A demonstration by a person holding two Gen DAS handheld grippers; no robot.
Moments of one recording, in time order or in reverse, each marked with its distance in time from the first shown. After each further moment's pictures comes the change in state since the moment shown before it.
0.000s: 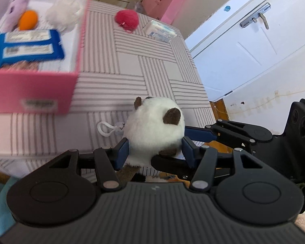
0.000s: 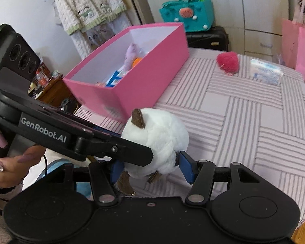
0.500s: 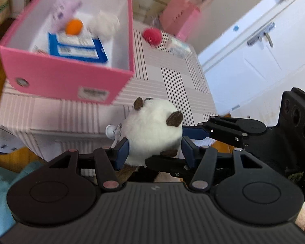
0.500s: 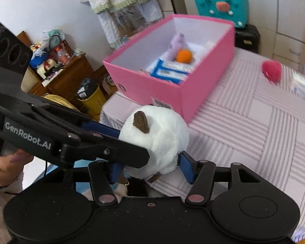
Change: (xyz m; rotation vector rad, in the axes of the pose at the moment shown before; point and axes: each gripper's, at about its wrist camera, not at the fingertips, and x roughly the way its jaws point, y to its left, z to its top) left arm -0.083 0.024 -0.026 -0.051 -0.104 0.060; right arm 0.008 0.071 0.031 -0.120 0.077 0.082
